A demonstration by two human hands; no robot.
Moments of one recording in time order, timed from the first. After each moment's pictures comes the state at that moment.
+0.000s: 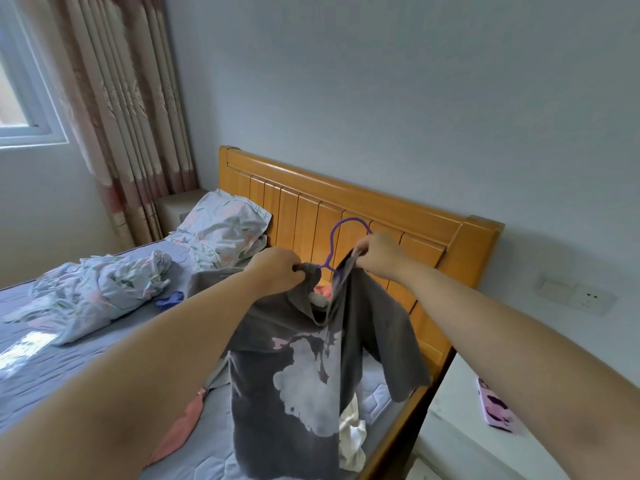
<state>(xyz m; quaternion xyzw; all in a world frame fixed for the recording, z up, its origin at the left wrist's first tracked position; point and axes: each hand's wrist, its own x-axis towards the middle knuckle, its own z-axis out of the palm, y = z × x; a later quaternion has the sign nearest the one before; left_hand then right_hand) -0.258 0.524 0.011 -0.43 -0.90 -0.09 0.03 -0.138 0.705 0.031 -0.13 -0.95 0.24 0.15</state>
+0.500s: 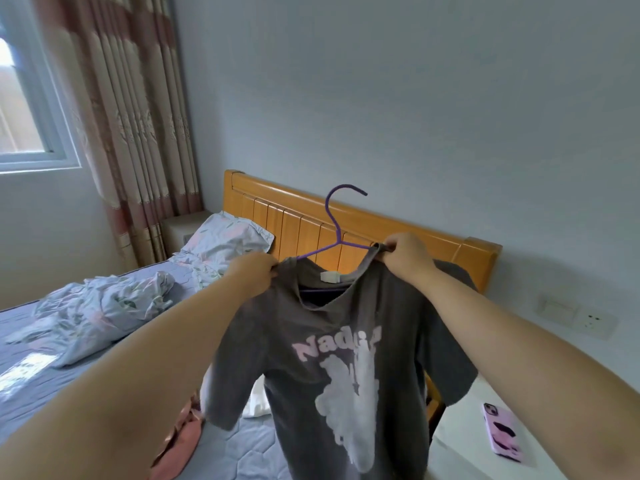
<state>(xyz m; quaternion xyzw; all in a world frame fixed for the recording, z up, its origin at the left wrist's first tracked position) -0.290 0.501 0.028 -0.36 -0.93 -0.05 0.07 -0.124 0.731 0.057 -0.21 -0.91 0.24 0.25</state>
